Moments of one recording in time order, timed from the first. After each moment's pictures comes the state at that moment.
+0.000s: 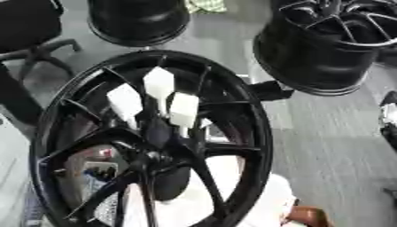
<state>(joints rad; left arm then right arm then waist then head) -0.05 0.36 0.19 -1.75 0.41 -0.06 0.05 0.08 -0.46 -0.01 -1.99 0.08 0.08 -0.61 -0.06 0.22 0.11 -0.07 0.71</state>
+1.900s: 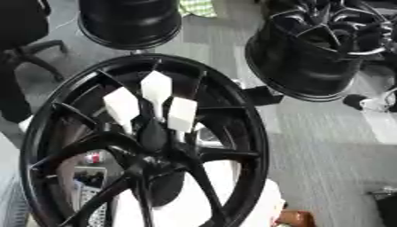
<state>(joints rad) -0.05 0.38 0.16 -1.74 0.39 -0.05 0.02 -0.29 -1.32 0.15 -1.99 0.32 -0.07 0.40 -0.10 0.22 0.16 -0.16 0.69</state>
